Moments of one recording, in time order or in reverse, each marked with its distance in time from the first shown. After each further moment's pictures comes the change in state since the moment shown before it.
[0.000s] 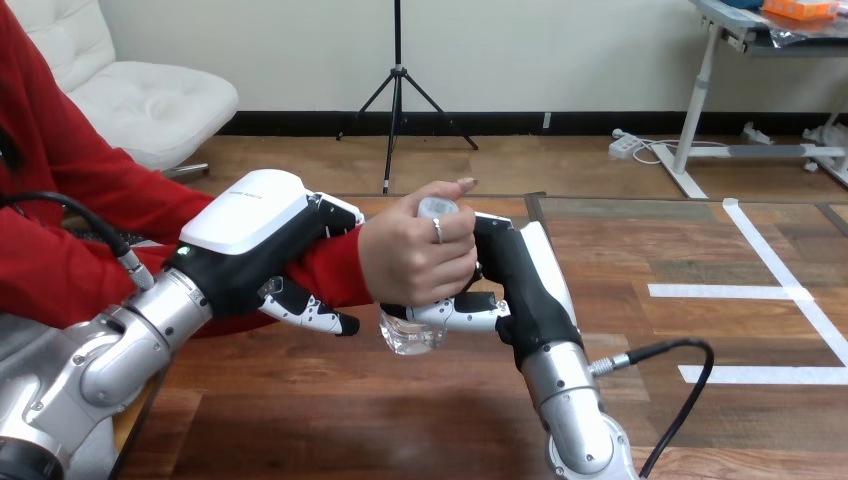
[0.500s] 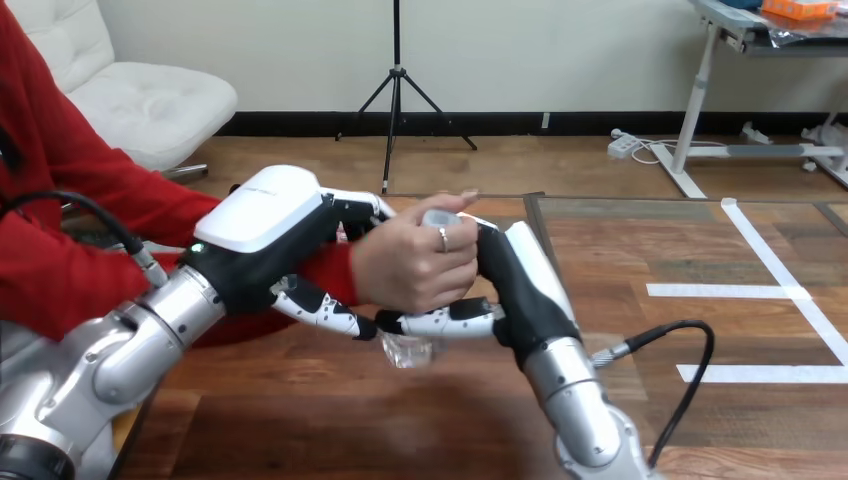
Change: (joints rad) left arm 0.001 -0.012 0.001 -0.046 0.011 0.026 0.001; right arm 0.000 -0.044 0.022 -0.062 -0.032 0.093 0.083
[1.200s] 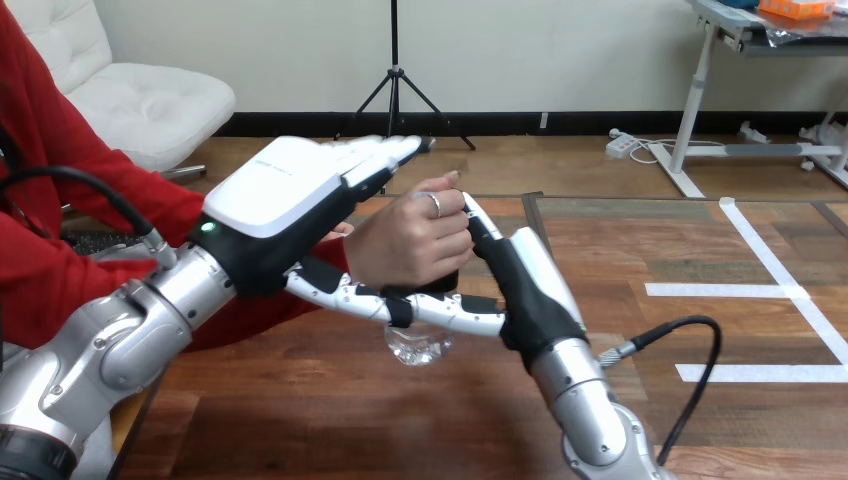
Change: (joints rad) left arm 0.006 0.013 0.007 -0.160 0.076 0.044 0.034; right arm 0.001 -0.026 0.018 -0.015 -0.006 0.044 0.019
